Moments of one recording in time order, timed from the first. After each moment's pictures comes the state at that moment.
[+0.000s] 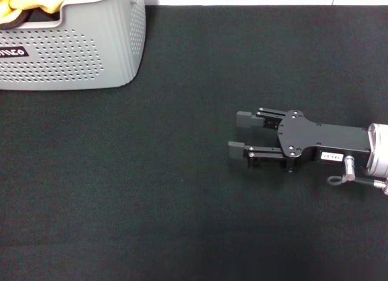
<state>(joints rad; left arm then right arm) -0.42 -2.00 0.42 1.58 2.31 1.46 -1.67 0.61 2.03 -1.33 -0.32 -1.28 -1.52 1.18</state>
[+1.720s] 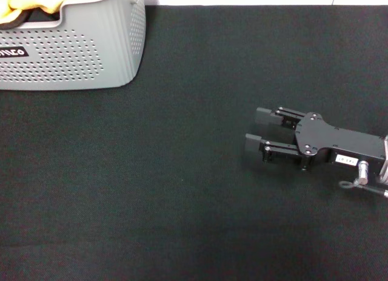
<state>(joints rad) -0.50 -2.00 0.48 1.51 2.45 1.34 -1.81 0.55 2.03 -1.32 -0.29 -1.21 -1.51 1.15</state>
